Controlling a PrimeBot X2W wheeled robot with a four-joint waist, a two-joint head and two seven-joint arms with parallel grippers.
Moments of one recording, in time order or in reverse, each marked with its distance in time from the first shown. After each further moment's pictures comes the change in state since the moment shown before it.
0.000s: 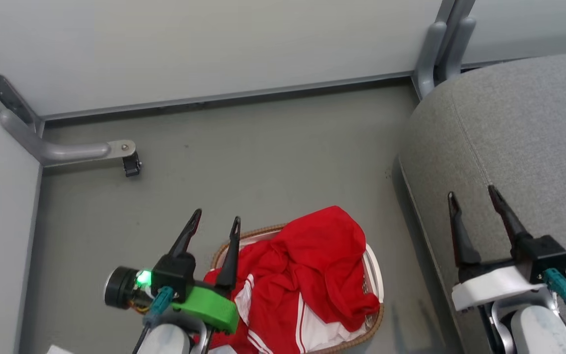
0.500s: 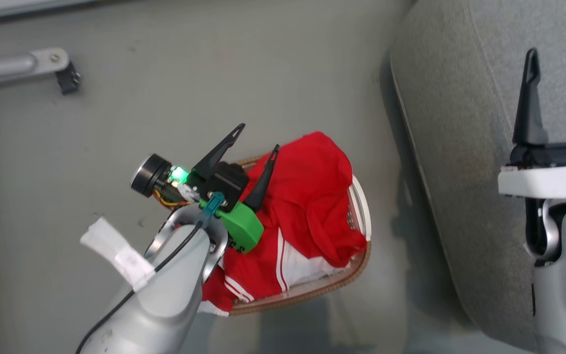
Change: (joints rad) left arm -0.467 0.009 -0.205 0.310 0.109 -0.056 -0.001; right arm -0.323 -0.002 -0.137 -0.126 0.017 0.000 0.000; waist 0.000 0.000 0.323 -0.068
